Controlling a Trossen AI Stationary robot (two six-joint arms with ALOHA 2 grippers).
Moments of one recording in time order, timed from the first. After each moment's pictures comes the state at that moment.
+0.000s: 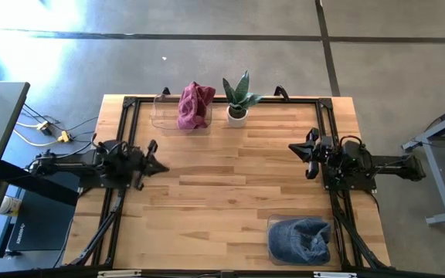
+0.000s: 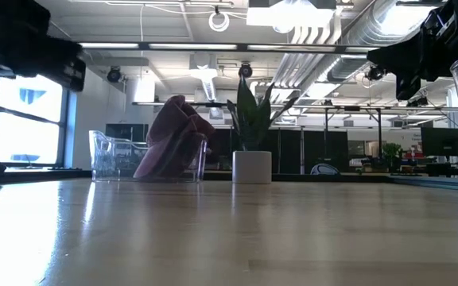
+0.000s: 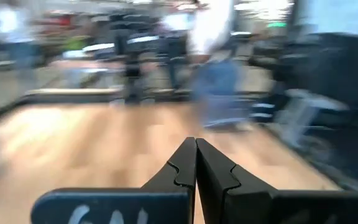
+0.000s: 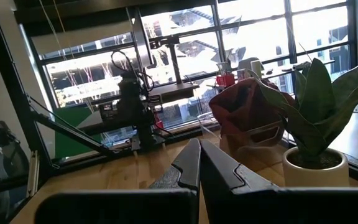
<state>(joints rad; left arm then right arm) 0.03 0.02 0.02 0.04 0.28 -0.05 -0.03 0.02 0.01 0.18 0.19 0.20</state>
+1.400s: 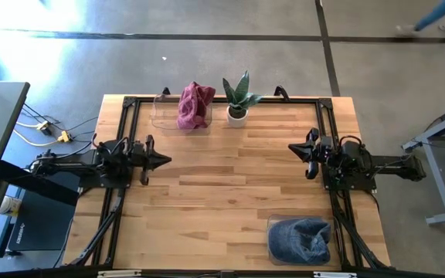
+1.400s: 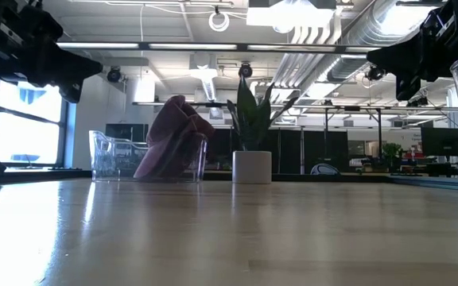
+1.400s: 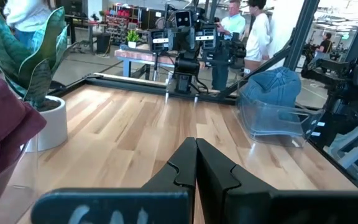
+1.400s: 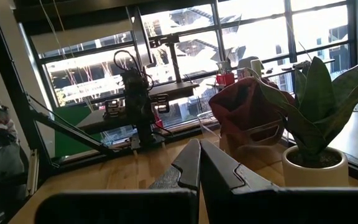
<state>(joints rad) 0.03 0.01 0.02 0.00 0.01 -0.14 -0.03 0.02 0.01 0.18 0.19 0.20</state>
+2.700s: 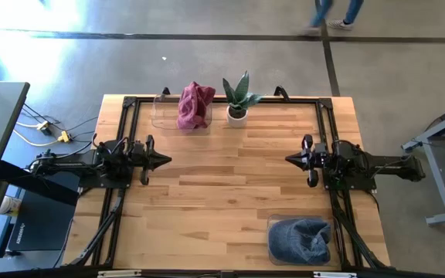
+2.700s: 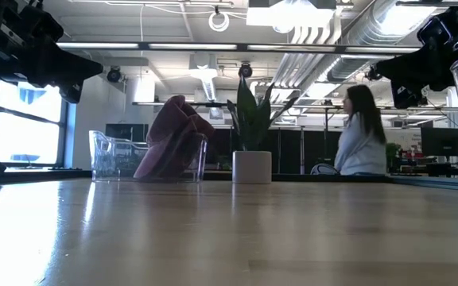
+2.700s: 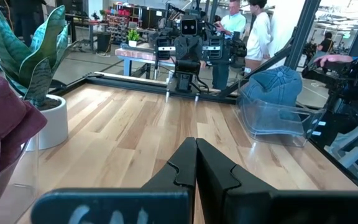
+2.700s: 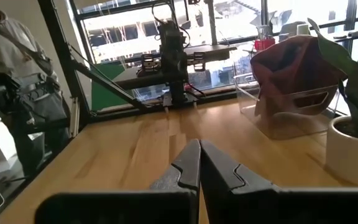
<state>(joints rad) 0.03 0.01 0.02 0.00 0.01 -0.14 -0.04 0.00 0.01 0.02 0.00 0.18</state>
